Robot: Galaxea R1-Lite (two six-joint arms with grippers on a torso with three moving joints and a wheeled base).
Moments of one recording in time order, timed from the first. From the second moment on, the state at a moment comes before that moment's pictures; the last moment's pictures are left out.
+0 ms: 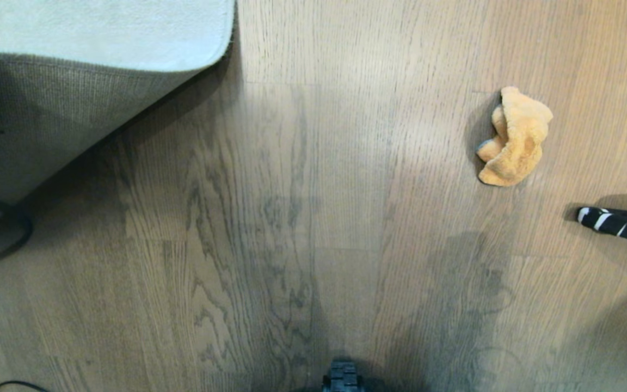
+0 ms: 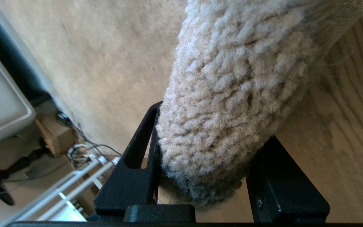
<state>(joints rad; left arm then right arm) -0.10 1.09 -0.71 -0.57 0.59 0.79 0.00 0.00 0.00 -0.06 -0.03 0.05</state>
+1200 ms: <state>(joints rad) -0.06 1.08 -0.93 -0.59 0.59 1.07 0.00 0.00 0.00 -0.06 -0.04 0.05</state>
